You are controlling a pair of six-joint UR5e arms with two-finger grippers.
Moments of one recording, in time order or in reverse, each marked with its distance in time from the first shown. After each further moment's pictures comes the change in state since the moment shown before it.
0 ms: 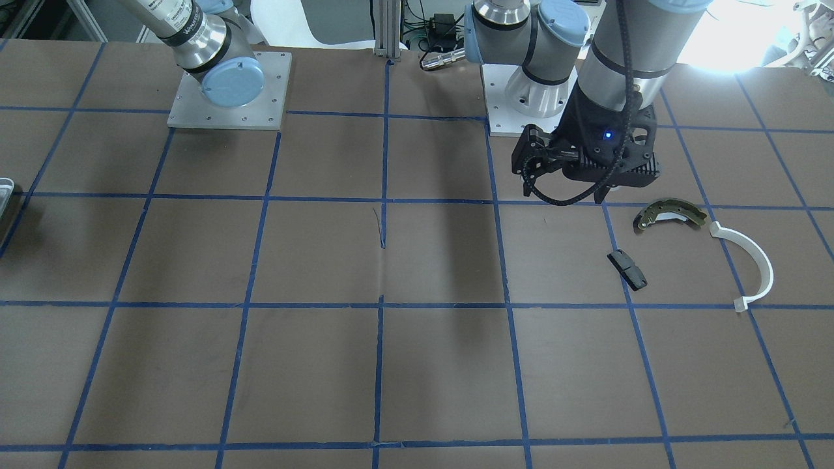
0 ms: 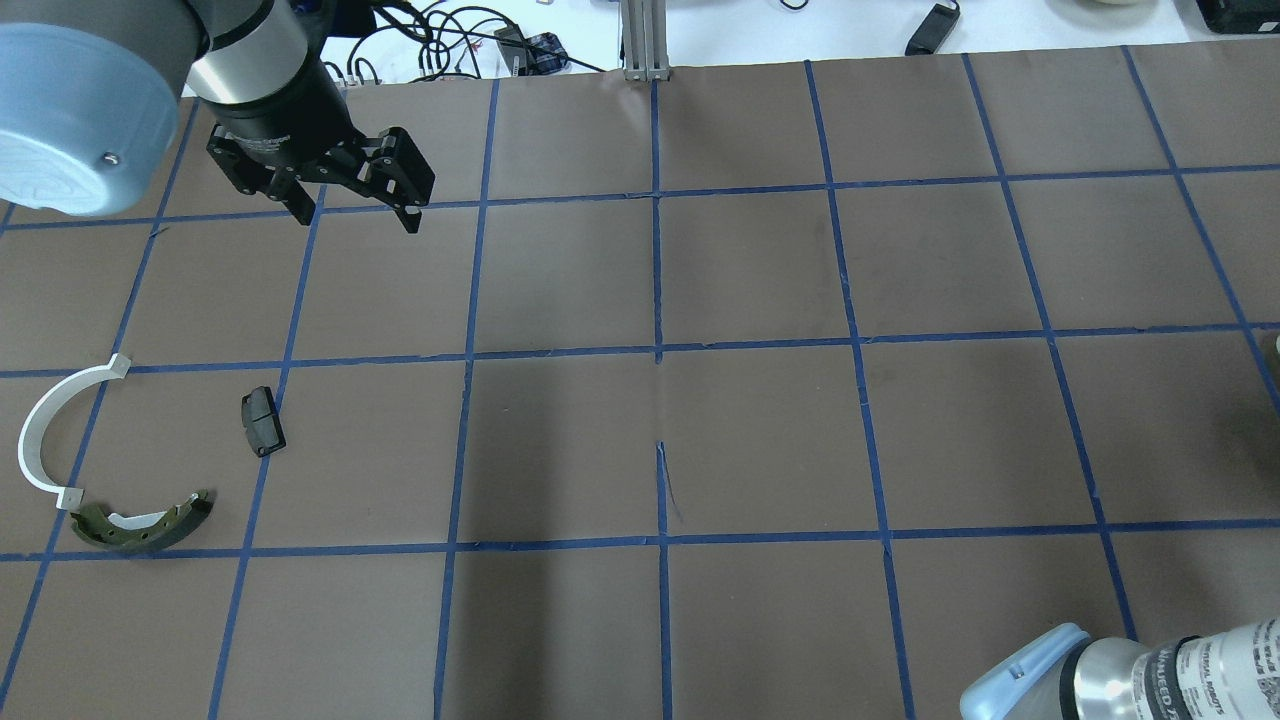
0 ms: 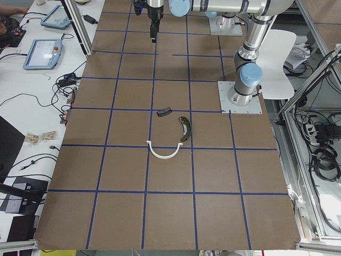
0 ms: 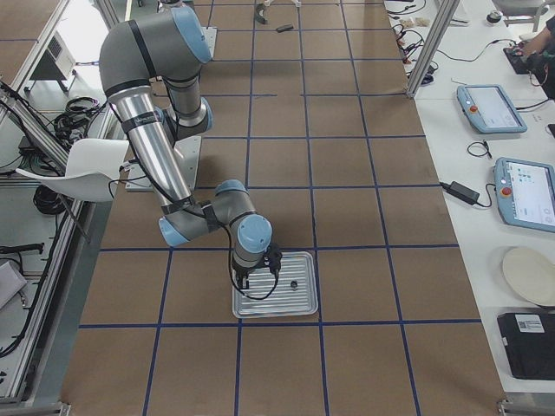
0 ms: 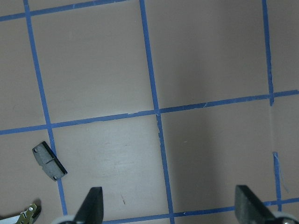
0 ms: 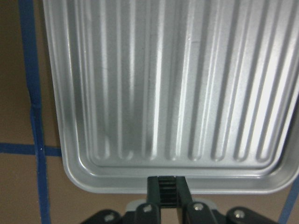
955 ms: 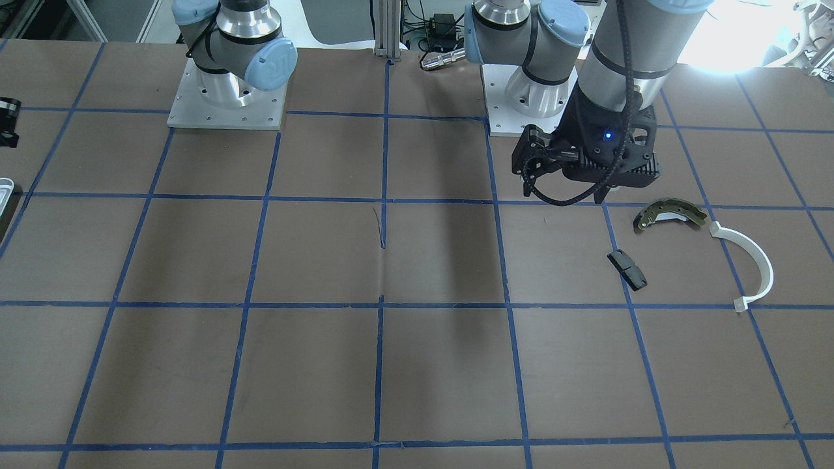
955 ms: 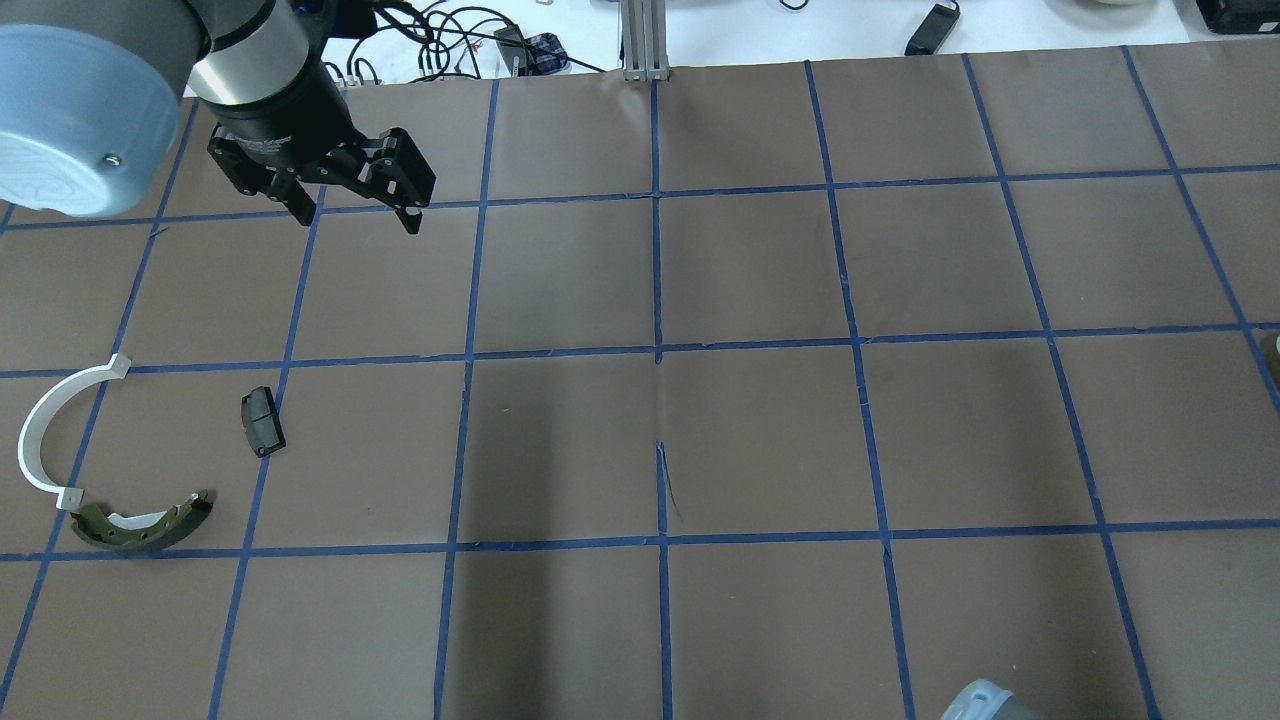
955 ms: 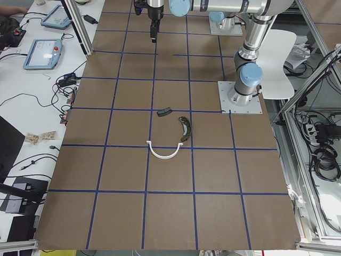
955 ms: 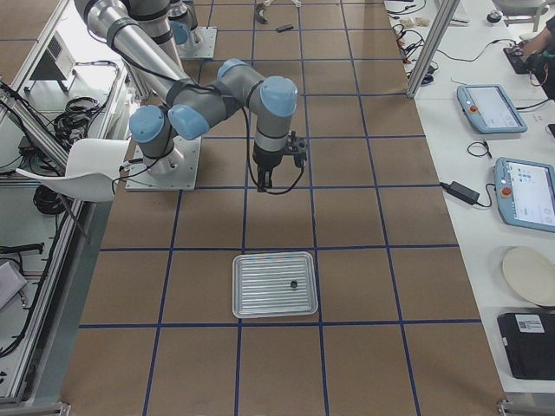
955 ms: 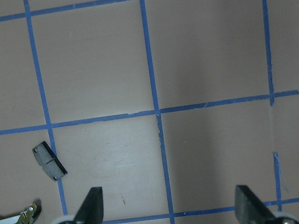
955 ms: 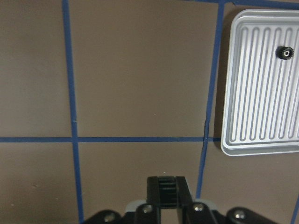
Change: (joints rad) left arm -0.001 0.000 -0.002 0.000 0.000 0.000; right arm 0.506 -0.482 -0.013 0.529 0.013 0.620
